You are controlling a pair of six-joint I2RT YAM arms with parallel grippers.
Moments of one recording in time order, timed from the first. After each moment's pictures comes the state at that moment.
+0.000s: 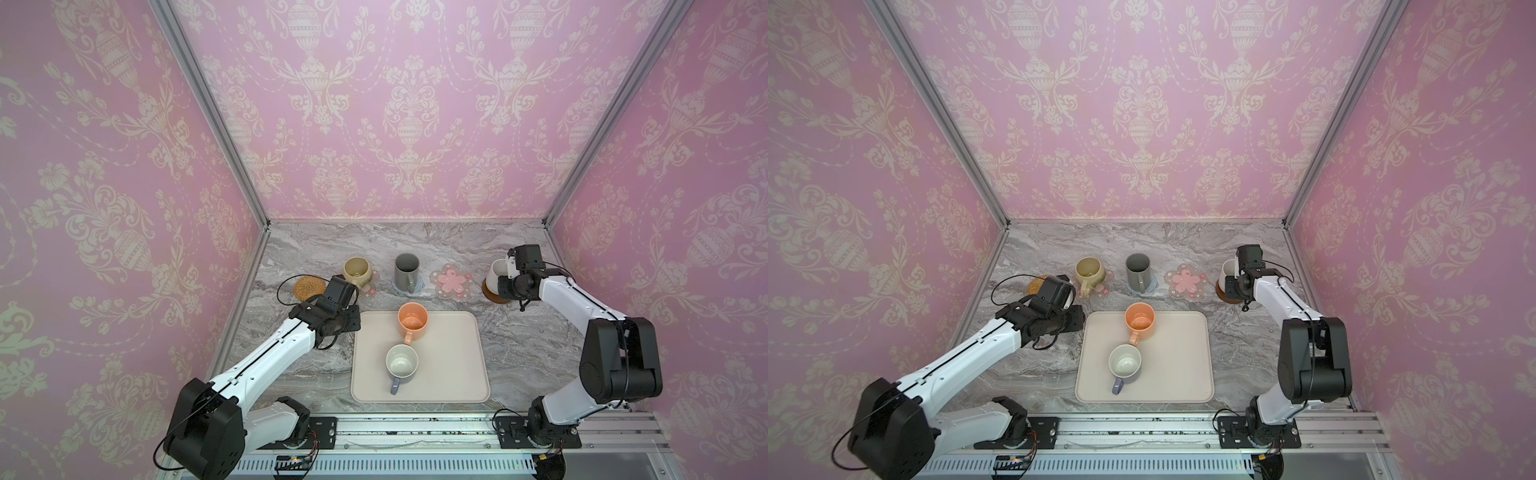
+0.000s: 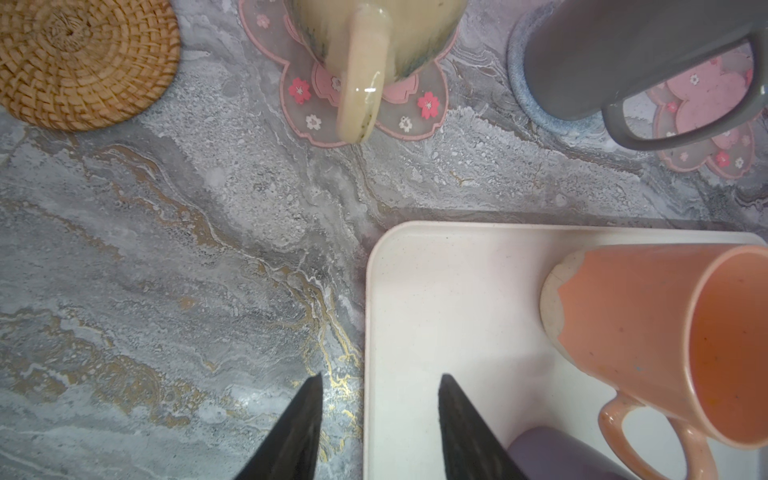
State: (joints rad) left arm -0.46 1.20 0.81 -0.64 -0.06 -0.54; right arm 0.00 1.57 1.03 -0.53 0.05 0.08
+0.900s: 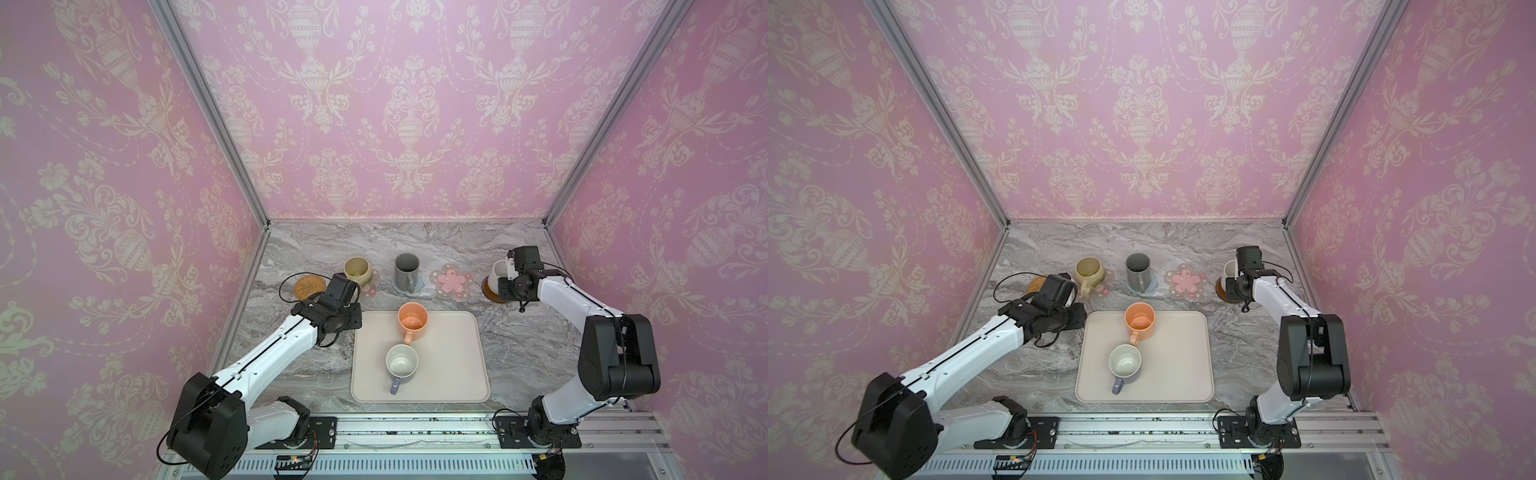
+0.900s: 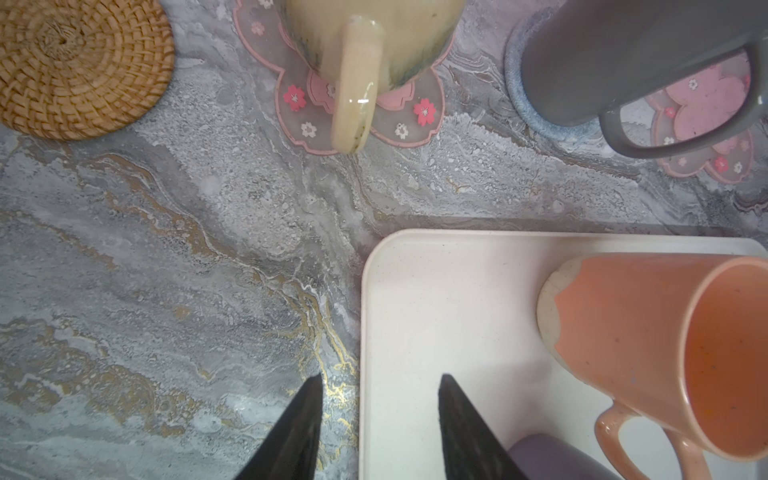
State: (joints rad) left arm -0.46 1.23 0.83 -0.64 -0.06 -0.54; right arm 0.00 1.58 1.02 -0.52 0.09 0.06
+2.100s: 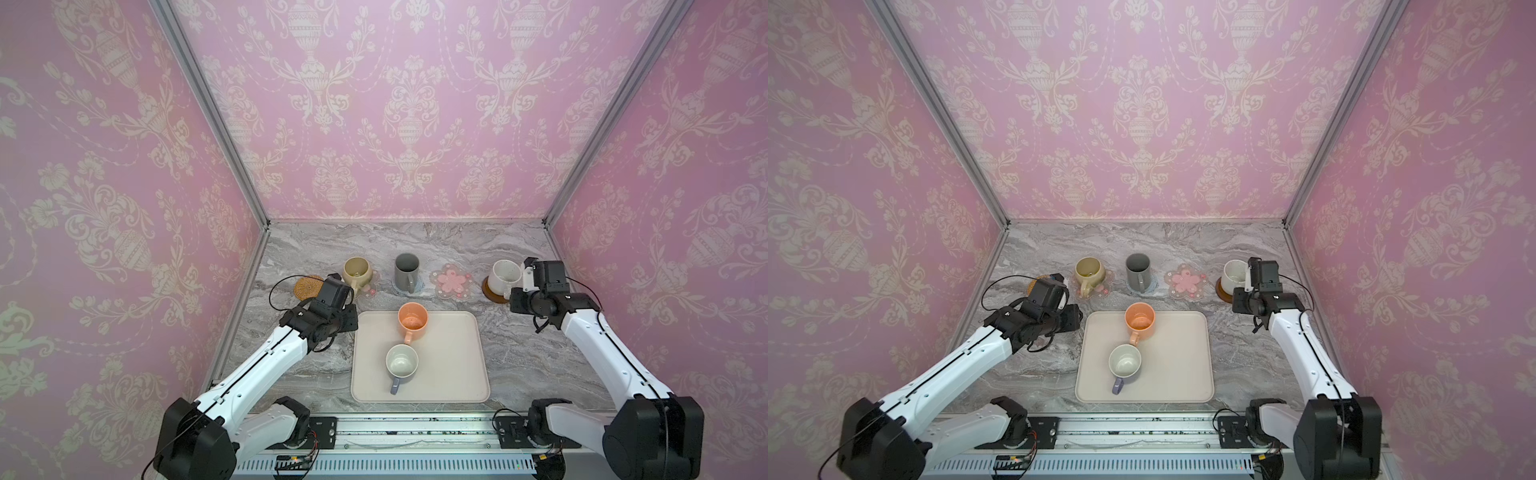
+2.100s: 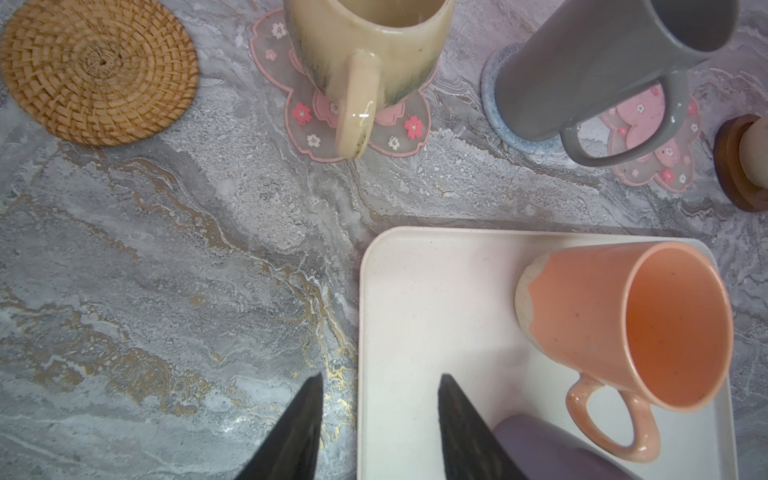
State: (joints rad) left arm -0.46 1.10 0.80 -0.67 -0.06 -0.55; right arm 0.00 1.20 0.87 -0.64 0.02 0.13
